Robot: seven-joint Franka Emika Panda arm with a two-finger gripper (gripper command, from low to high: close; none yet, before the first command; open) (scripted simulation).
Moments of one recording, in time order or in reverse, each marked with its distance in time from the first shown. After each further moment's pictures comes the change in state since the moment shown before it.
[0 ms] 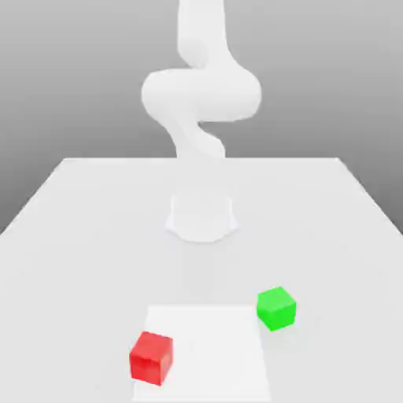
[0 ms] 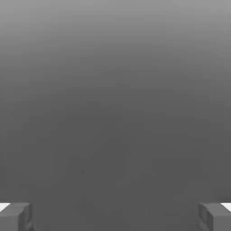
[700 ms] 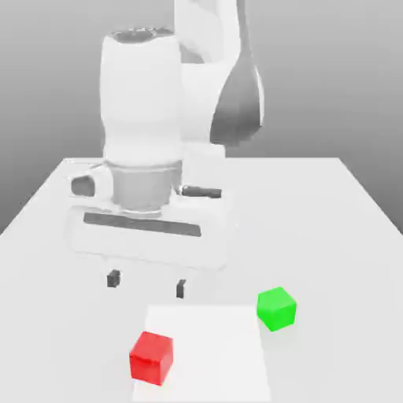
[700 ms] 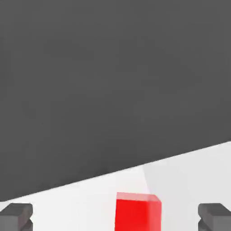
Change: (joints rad) arm -0.094 0.768 -0.046 -0.213 0.012 0.336 0.101
